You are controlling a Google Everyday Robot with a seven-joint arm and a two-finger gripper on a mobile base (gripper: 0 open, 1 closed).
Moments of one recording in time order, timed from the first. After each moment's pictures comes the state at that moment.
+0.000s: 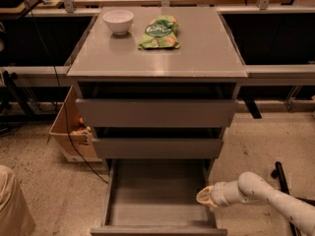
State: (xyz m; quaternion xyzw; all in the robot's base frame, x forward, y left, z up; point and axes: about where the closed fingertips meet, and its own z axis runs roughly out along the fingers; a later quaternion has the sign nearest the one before) arm 0.523 -0.202 0.295 -0.59 0.73 0.19 0.29
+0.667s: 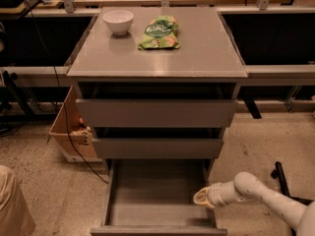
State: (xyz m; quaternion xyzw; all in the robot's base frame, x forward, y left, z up) arm 0.527 -0.195 0.273 -0.59 0.72 0.22 0.29
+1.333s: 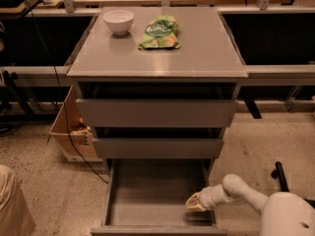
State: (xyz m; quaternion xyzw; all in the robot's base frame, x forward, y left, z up) arm 0.532 -0.168 0.190 -0.57 0.73 0.28 0.25
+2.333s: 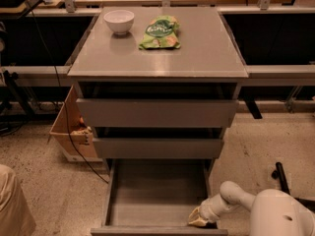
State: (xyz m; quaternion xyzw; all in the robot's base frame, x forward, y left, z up) arm 0.468 -0.171 0.148 -0.57 0.74 0.33 0.15
